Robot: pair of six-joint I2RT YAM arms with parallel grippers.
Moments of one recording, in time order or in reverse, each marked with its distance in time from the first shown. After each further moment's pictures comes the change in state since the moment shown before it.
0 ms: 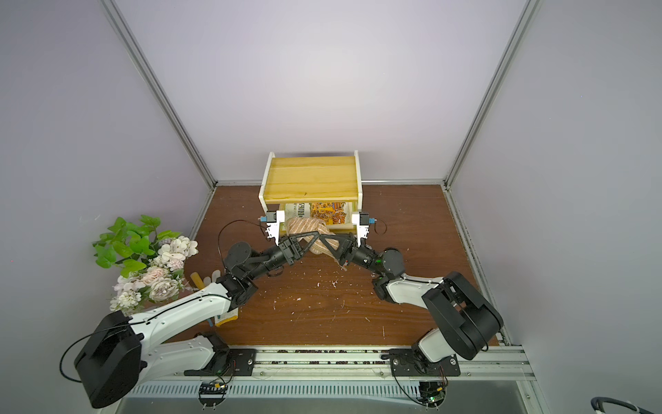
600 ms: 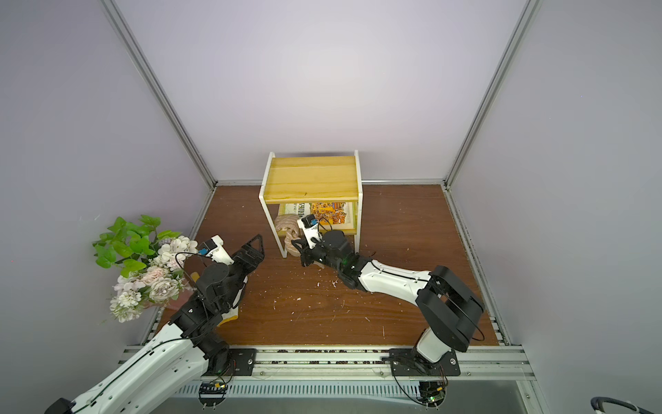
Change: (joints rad) left arm 0.128 -0.517 -0.169 -0.790 -0.878 -0.019; right arm 0.274 0.089 0.406 -1.084 0.490 -0.740
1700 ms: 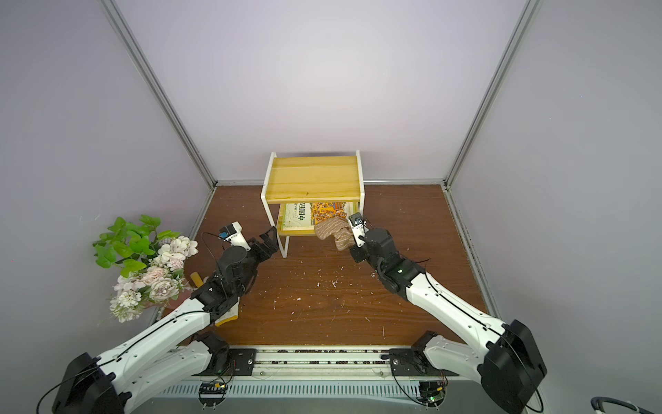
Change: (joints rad) left arm 0.016 0.284 0.097 0.180 0.048 0.161; right arm -0.238 -0.496 -0.138 -0.519 0.272 -0.317
